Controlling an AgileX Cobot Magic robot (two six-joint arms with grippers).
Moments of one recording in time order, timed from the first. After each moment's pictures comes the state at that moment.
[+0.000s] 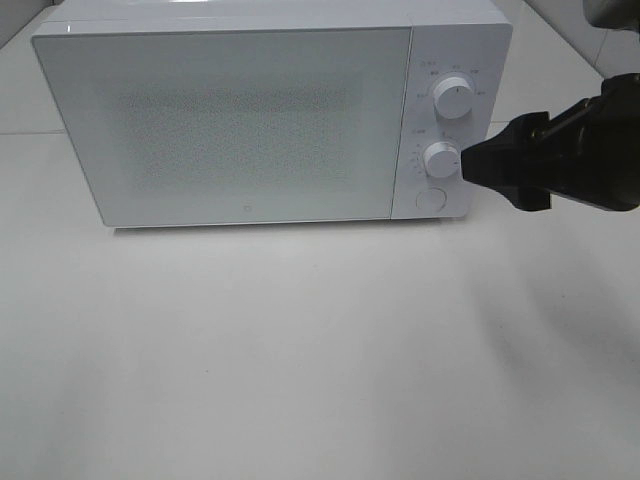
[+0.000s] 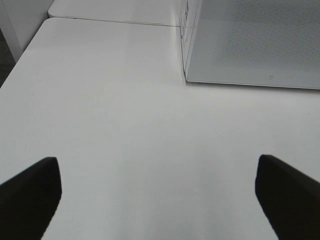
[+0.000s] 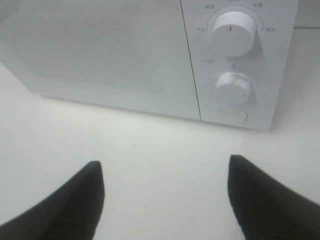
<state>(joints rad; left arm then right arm) 0.07 0.00 -0.52 -0.10 1.07 0.02 0.44 1.08 -0.58 0.22 0.10 -0.09</state>
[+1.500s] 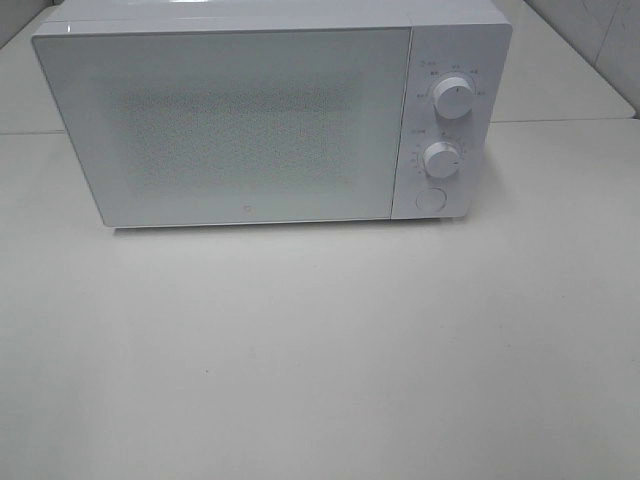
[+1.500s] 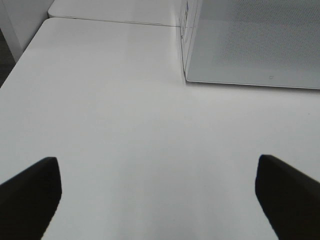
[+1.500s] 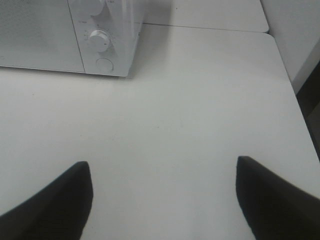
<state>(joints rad) 0.07 0.00 -0.52 -0.10 1.07 0.02 0.16 0.08 -0.61 -0.14 1.05 0.01</state>
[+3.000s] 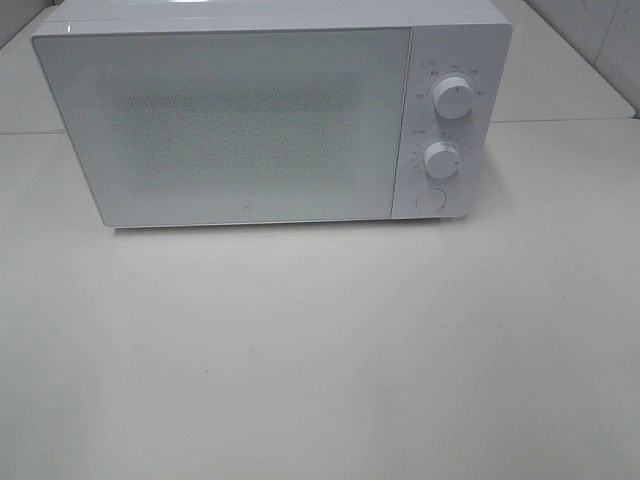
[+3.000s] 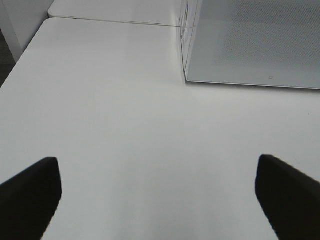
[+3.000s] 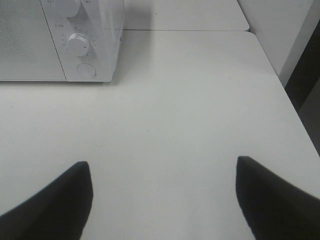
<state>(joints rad) 0.07 0.00 -0.52 -0.10 1.07 0.02 0.08 0.00 -0.49 -0.12 0.97 0.01</state>
